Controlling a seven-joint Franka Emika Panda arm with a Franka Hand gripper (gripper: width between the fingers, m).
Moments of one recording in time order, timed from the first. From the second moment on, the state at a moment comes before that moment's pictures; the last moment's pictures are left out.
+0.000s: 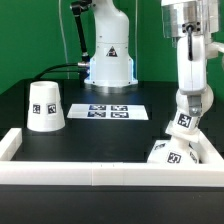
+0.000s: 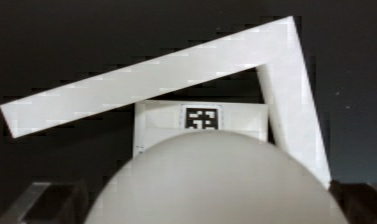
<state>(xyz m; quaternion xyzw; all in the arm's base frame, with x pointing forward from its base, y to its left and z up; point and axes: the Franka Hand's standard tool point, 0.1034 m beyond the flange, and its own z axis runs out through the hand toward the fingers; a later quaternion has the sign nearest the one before) 0.607 0.118 0.109 -0.60 0.79 0.04 0.07</state>
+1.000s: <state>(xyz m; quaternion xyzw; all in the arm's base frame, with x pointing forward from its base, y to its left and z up) 0.562 0.140 0.112 -0.77 0.64 0.06 0.03</state>
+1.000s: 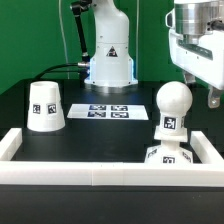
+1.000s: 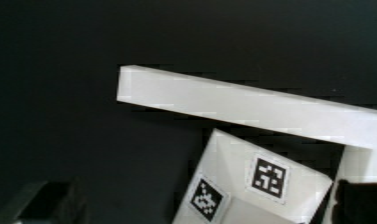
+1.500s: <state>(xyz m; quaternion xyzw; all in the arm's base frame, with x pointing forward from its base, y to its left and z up) 0.545 0.135 0.111 -0.85 0.51 0.11 -0.01</state>
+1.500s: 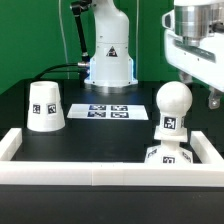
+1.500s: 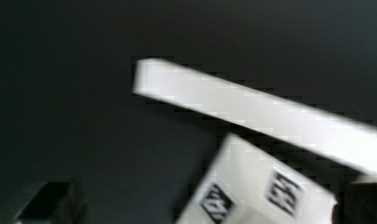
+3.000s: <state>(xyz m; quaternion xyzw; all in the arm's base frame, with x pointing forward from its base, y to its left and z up) 0.481 0.001 0.102 -0.97 0.24 0.08 0.01</state>
